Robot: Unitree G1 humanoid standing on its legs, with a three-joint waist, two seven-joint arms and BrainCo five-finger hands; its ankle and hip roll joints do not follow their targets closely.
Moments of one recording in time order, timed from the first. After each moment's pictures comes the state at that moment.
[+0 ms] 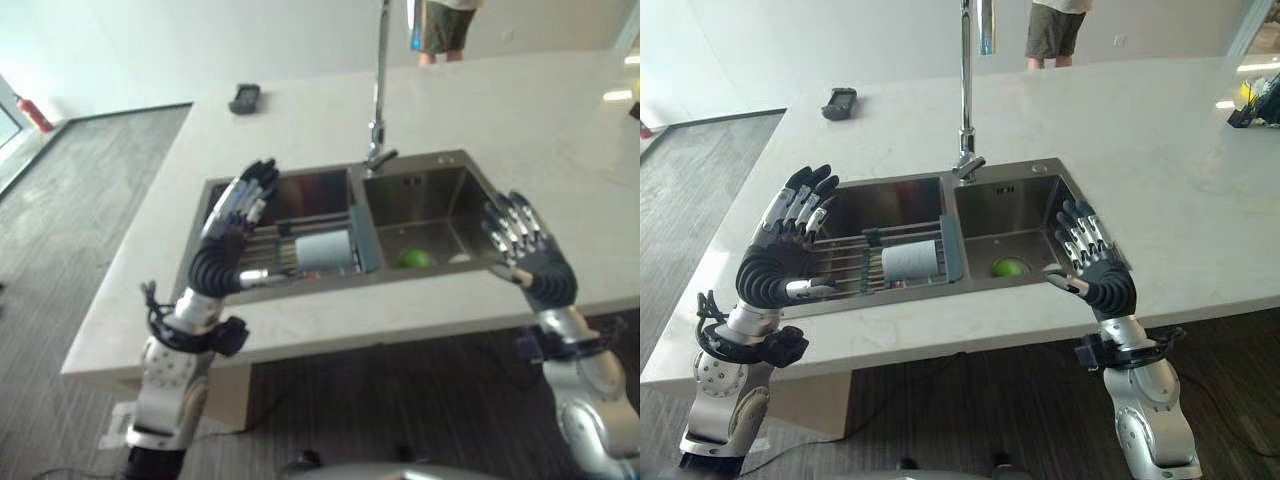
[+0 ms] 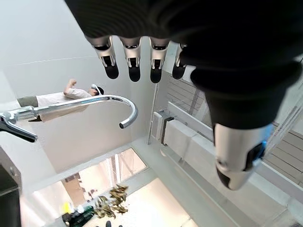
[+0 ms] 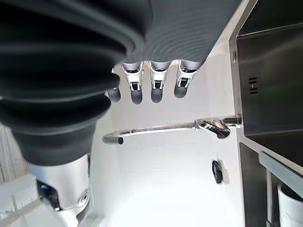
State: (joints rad) left arm 0.08 0.43 0.00 -0.37 -0.36 -0.43 -0.21; right arm 0.17 -0.46 -0.09 -0.37 0.57 -0.18 0.20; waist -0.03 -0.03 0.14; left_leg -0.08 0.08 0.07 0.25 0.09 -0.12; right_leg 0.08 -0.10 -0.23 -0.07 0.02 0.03
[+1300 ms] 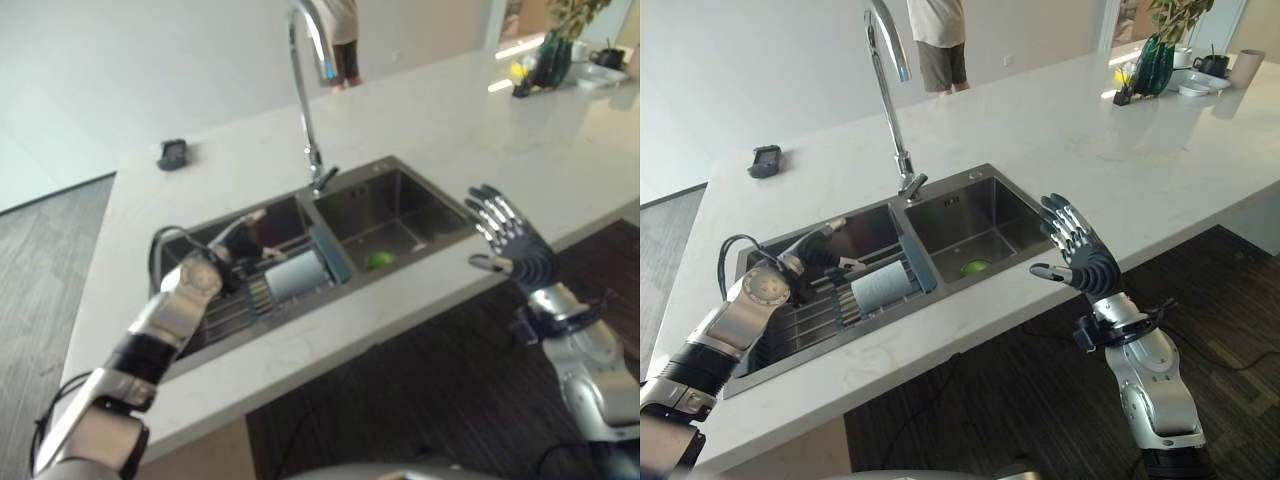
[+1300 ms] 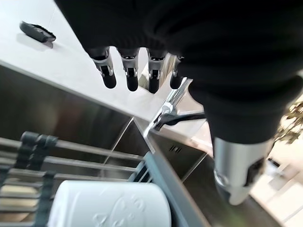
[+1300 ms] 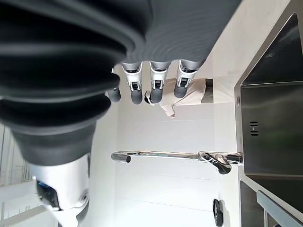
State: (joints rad) left arm -0.42 0.72 -0.32 0.26 0.13 0.20 -0.16; right arm 0.03 -0.53 -0.06 -0.28 0.51 -0.09 0.27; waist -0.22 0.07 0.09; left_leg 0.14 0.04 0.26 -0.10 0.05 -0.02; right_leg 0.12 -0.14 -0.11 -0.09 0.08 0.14
